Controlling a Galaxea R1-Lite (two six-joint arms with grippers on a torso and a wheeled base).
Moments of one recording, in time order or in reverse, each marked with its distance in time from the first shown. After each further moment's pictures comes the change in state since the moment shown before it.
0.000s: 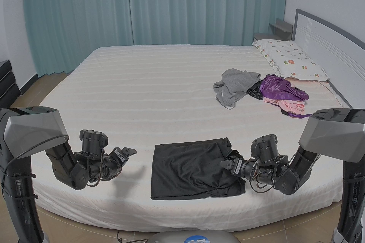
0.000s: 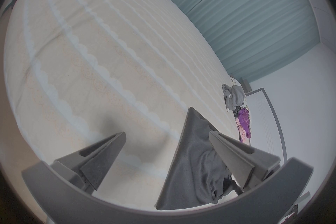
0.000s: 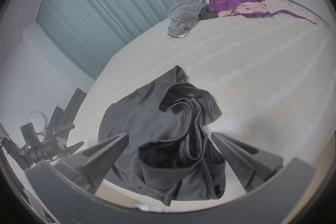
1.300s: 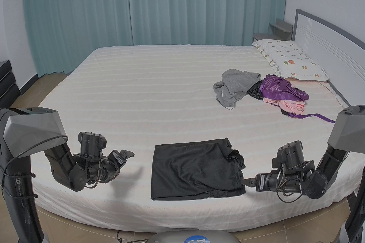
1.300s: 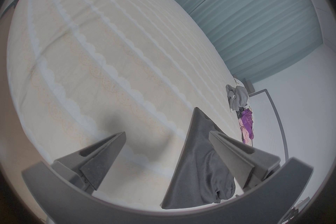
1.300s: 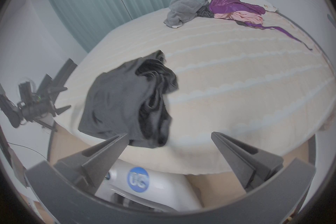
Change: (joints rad) left arm 0.006 0.000 0.026 -0.001 0.005 -0.002; right arm -0.085 -0.190 0.275 0.067 0.049 -0.262
